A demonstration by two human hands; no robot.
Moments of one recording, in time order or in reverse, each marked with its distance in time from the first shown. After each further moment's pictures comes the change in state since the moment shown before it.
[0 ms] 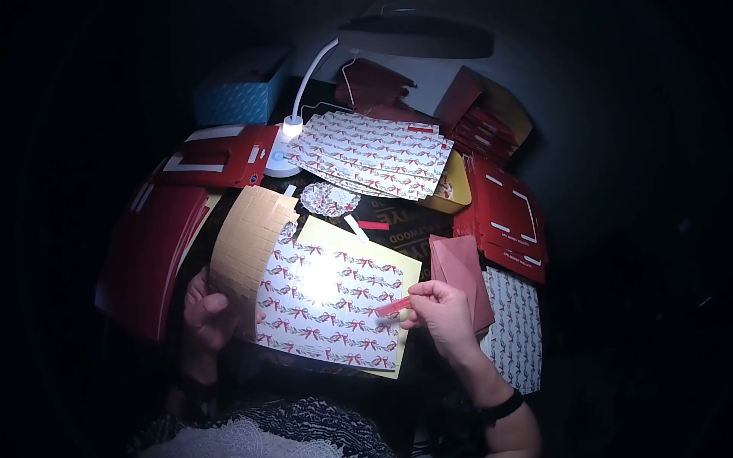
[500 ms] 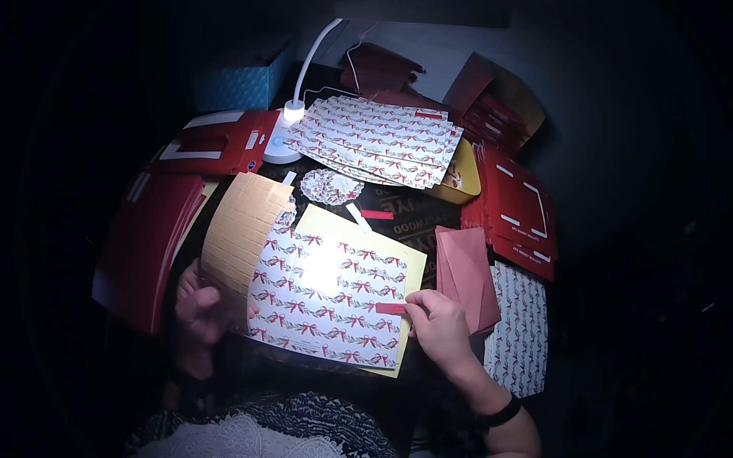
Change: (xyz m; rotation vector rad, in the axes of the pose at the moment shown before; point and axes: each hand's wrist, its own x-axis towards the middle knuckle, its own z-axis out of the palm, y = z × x) left_hand -0.001 0.001 0.005 0.009 0.046 -0.004; right_hand -0.007 0.022 -0.002 -0.619 0.014 -0.279
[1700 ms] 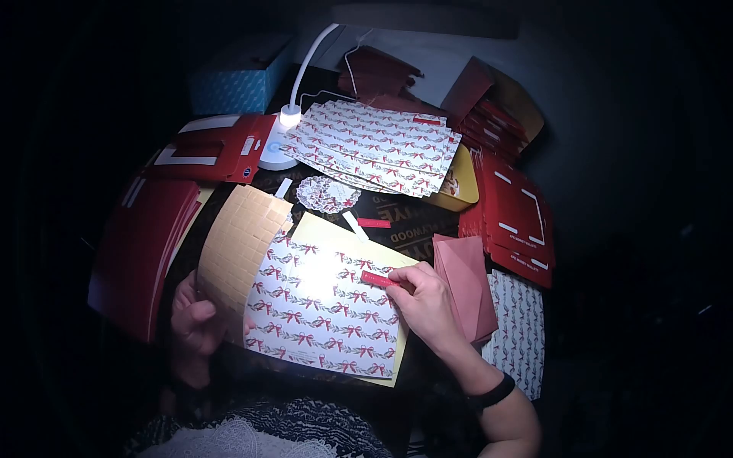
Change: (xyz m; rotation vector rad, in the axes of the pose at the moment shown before) left_hand -0.001 0.003 0.001 -0.023 -0.006 -0.020; right_hand 0.050 0.003 0.010 -0.052 -0.007 -0.158
